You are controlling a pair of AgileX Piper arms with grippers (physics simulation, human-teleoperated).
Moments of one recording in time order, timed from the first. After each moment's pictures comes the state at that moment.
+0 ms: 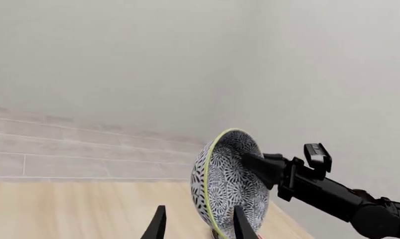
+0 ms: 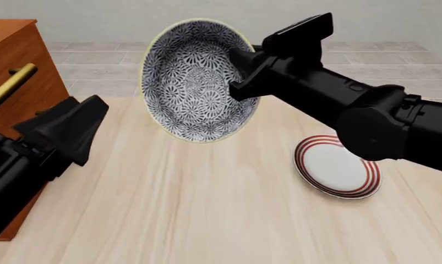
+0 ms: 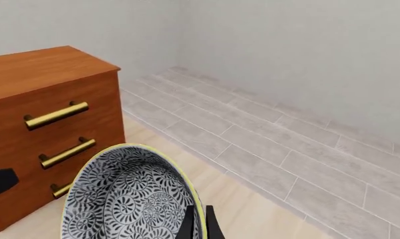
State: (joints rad) left arm -0.51 0.72 -0.29 -0.61 -0.42; right arm 0.65 1.37 -0.98 -0.27 -0.07
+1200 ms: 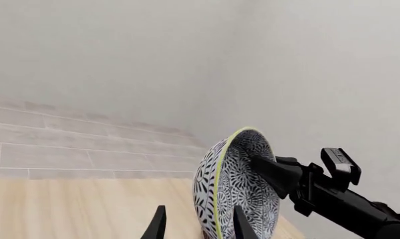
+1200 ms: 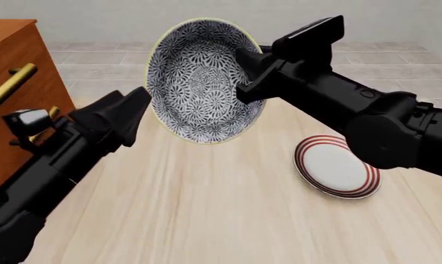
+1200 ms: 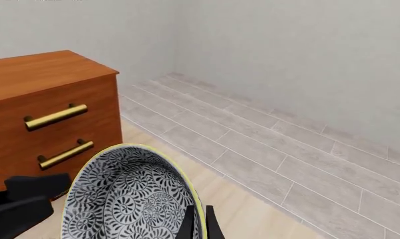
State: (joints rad) left arm -0.55 1.06 -0.36 -0.85 -0.46; right arm 0.65 1.33 -0.93 -0.31 -0.08
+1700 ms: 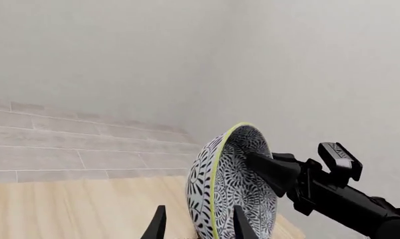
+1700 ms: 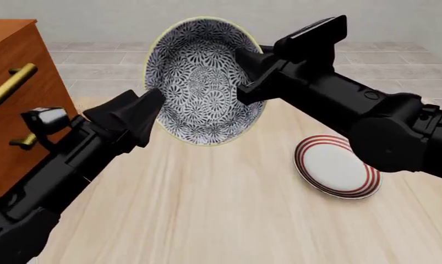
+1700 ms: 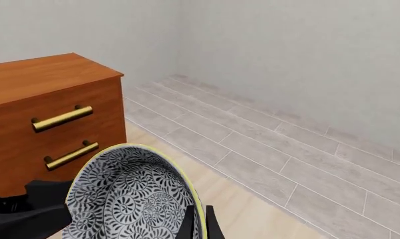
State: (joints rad) left arm -0.59 1.13 -0.39 -0.90 -0.44; right arm 0.66 1.31 -0.92 -0.31 -0.07
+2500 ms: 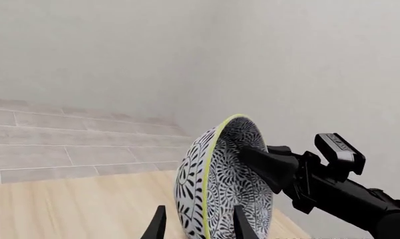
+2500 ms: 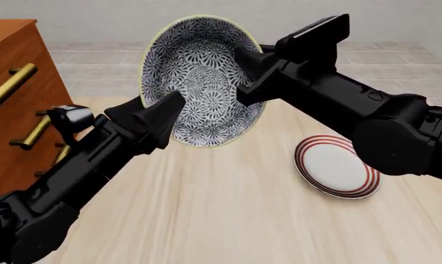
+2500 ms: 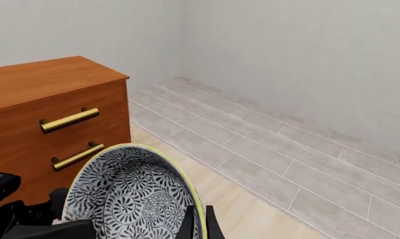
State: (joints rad) left arm -0.65 1.21 -0.43 -0.93 -0.42; right arm 0.67 1.30 -0.91 -0.31 -0.07
